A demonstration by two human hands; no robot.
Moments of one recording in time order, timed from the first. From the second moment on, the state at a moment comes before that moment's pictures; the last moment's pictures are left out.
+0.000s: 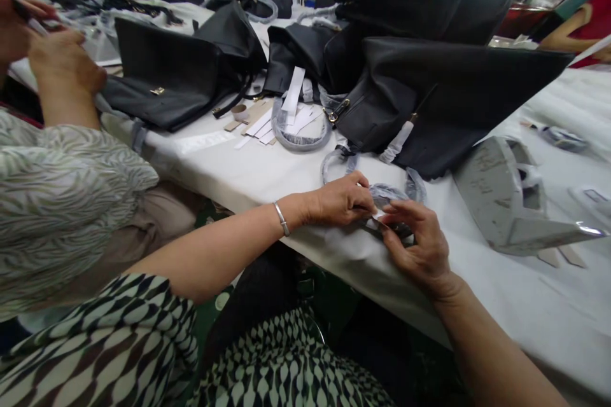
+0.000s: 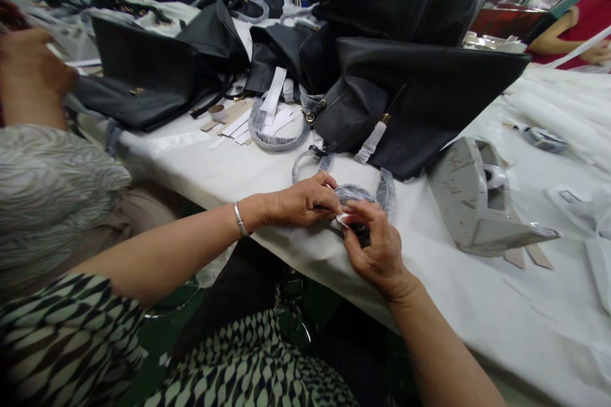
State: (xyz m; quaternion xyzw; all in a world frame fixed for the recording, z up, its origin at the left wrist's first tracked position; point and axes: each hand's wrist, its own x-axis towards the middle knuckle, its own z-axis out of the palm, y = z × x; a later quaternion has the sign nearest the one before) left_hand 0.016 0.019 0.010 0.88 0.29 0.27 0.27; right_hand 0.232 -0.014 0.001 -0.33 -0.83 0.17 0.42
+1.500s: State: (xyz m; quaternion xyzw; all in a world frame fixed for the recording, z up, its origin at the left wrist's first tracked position) left_hand 0.027 0.023 0.000 0.84 0.41 0.31 0.19; right_hand 0.197 -0.045 0.031 -0.60 -0.41 0.57 0.38
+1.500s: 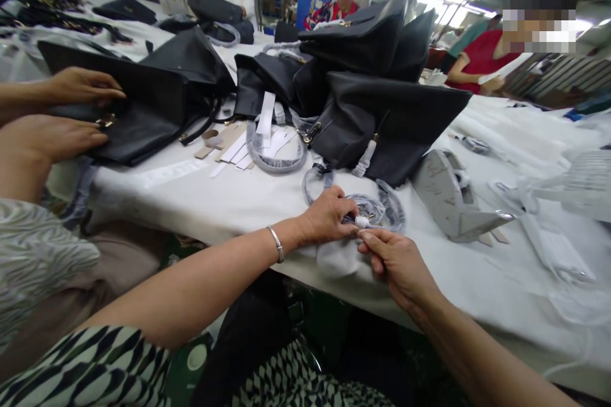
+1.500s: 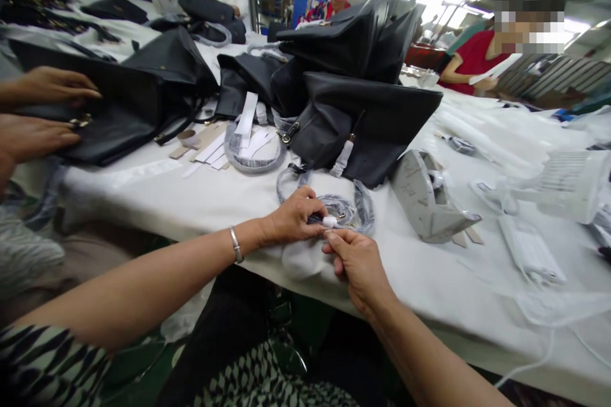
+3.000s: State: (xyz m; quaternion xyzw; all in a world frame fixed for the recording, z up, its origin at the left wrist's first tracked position) left_hand 0.013 0.023 0.015 0.59 0.40 0.52 0.47; right_hand 0.174 -0.024 0.052 -0.59 -0.41 0.55 0.42
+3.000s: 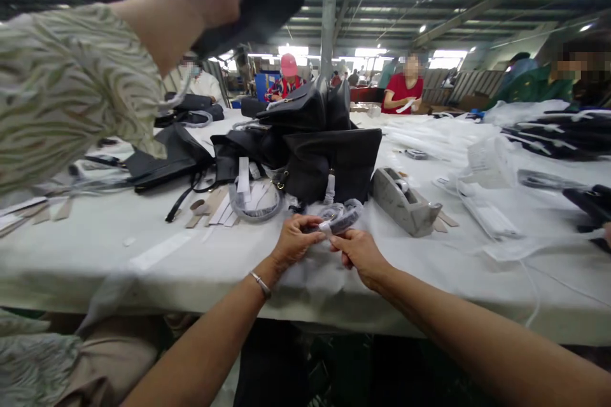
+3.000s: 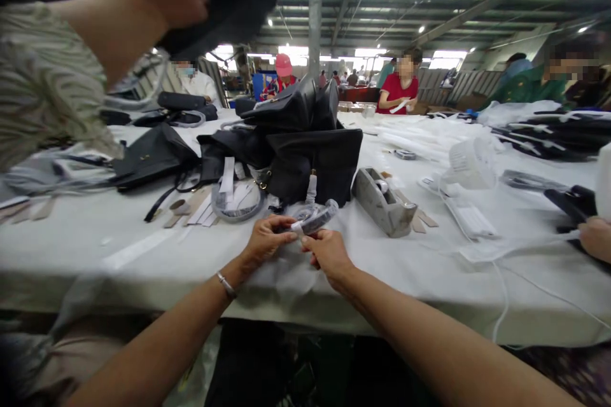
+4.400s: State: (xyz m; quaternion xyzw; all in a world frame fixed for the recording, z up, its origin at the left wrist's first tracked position) left_hand 0.013 0.021 0.055 0.53 0.35 0.51 0.58; right_hand 0.179 0.013 0.049 -0.32 -0.36 0.73 0.49
